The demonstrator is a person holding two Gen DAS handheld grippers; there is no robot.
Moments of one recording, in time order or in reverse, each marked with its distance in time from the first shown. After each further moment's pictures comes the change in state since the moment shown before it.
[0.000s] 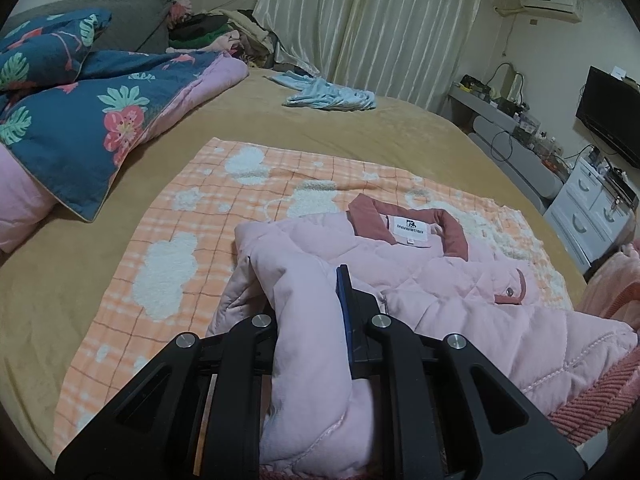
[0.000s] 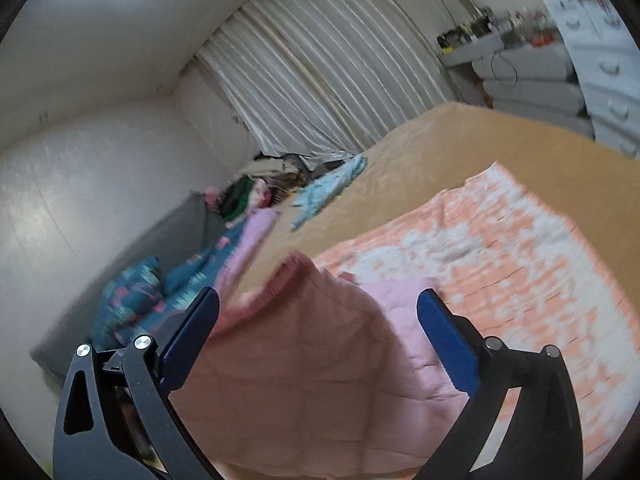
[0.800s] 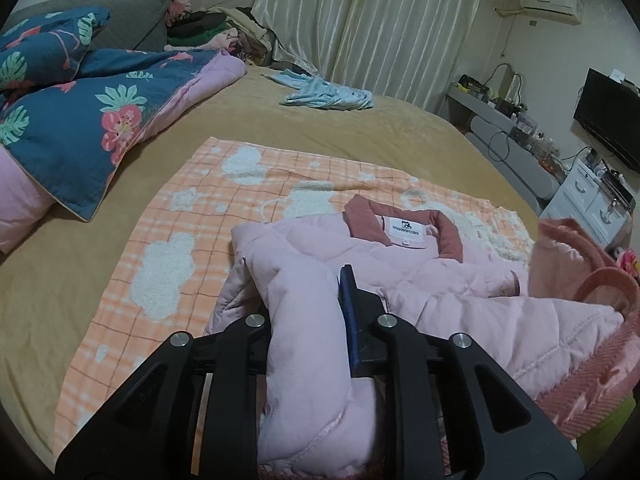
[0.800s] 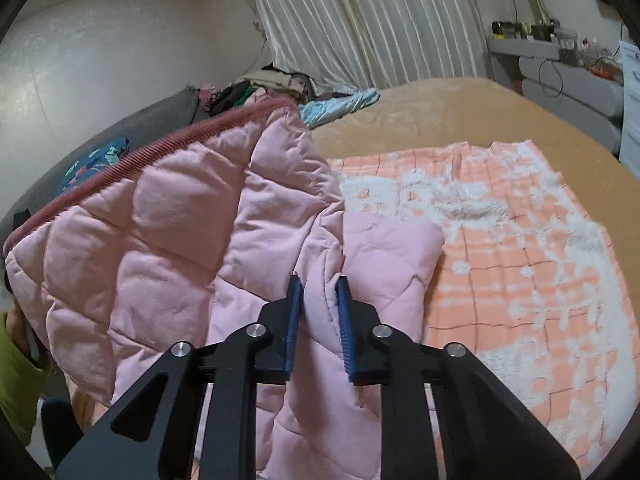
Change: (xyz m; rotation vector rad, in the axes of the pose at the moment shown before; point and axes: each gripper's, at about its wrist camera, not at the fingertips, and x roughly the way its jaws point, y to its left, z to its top) left arm -0.006 -0.002 0.002 -0.007 0.002 -0.012; right arm 0.115 -0.003 -0.063 -0.278 0.244 -0.062
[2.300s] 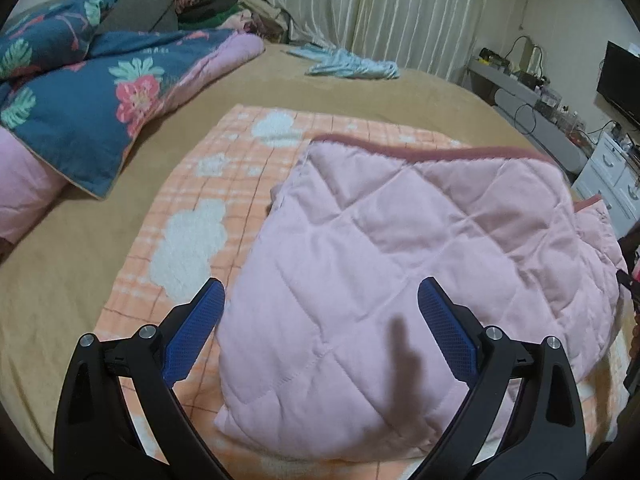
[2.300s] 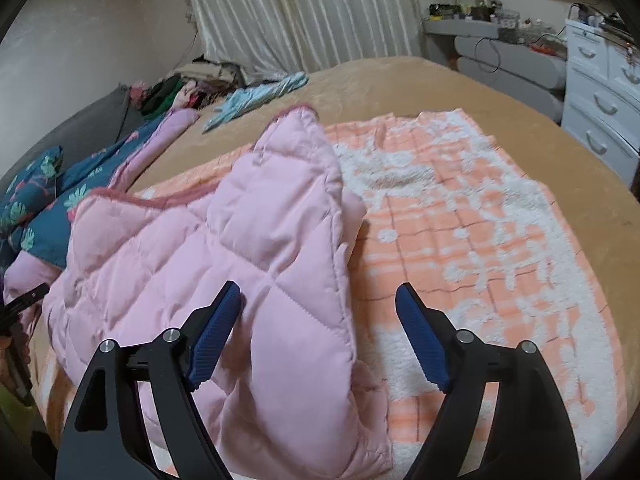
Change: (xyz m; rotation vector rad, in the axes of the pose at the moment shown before) left arm 0.046 0.038 -0.030 0.025 0.097 0.089; right arm 0.015 -0.038 -0.016 0.097 0.075 -0.227
